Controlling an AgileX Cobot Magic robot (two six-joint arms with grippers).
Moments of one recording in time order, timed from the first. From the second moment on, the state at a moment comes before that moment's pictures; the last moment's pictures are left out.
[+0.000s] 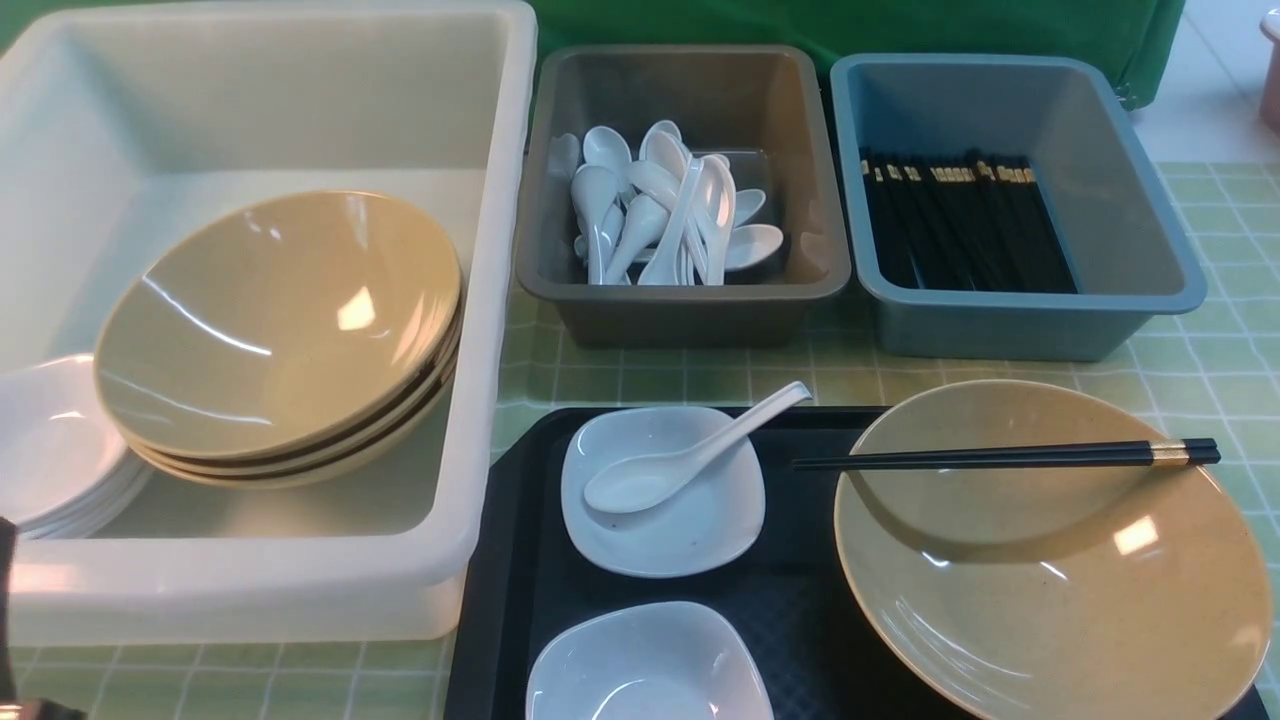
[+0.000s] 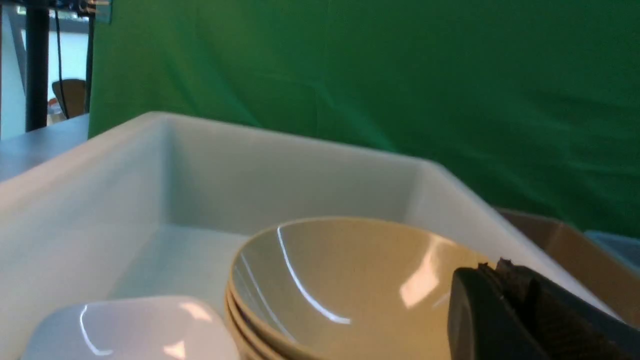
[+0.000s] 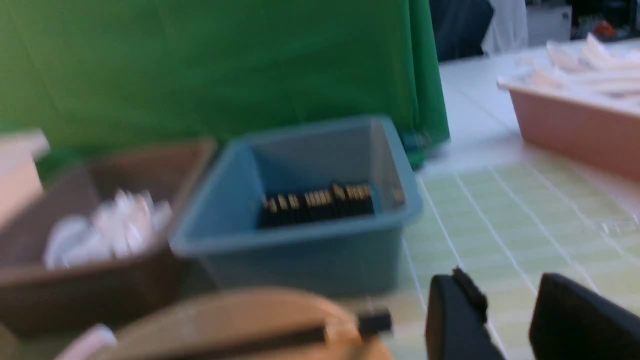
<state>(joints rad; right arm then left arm) -0.06 -0.01 0.03 -0.06 -0.16 0.30 -0.04 -0.01 0.03 -0.13 -0.12 -0.04</state>
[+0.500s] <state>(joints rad) -0.06 0.17 -0.45 -0.06 -0.01 0.32 -0.04 0.19 -0.51 -0.03 0.07 -0.23</state>
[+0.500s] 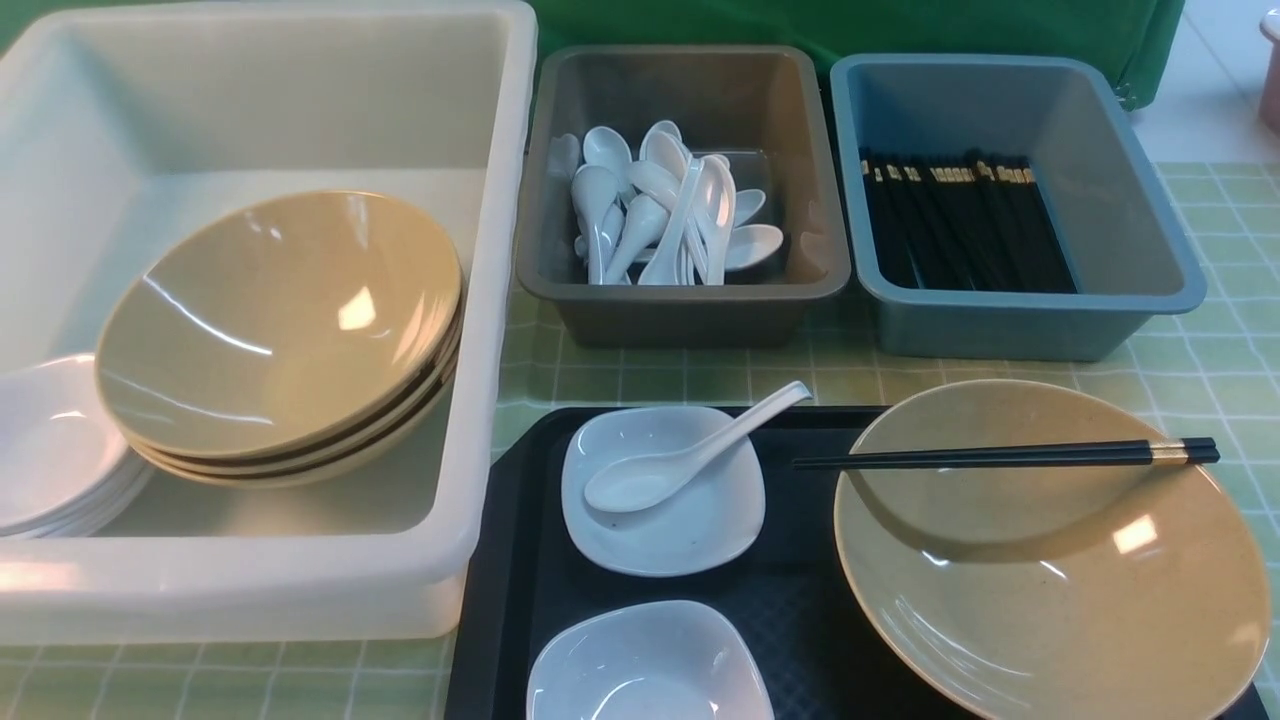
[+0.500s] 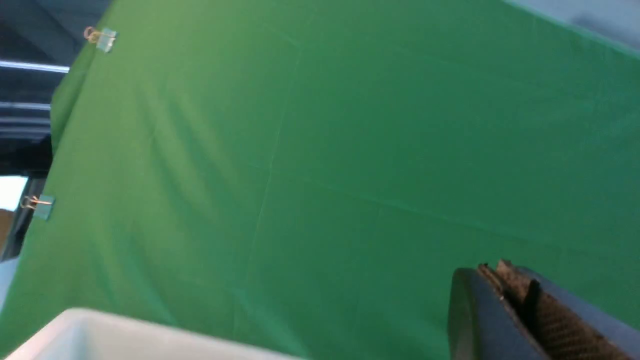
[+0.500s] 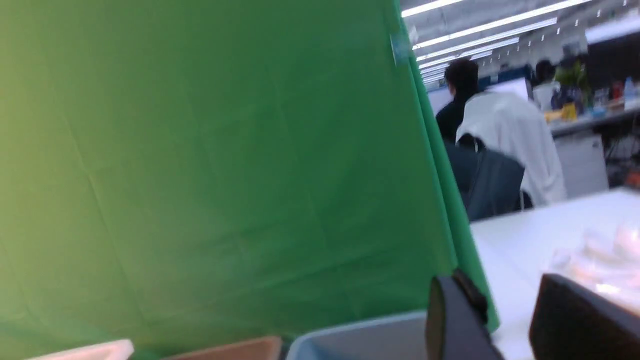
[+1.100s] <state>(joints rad) 0.03 0.71 -0.77 0.00 0.54 0.07 -0.38 0.62 -0.70 -0.40 0.57 0.16</state>
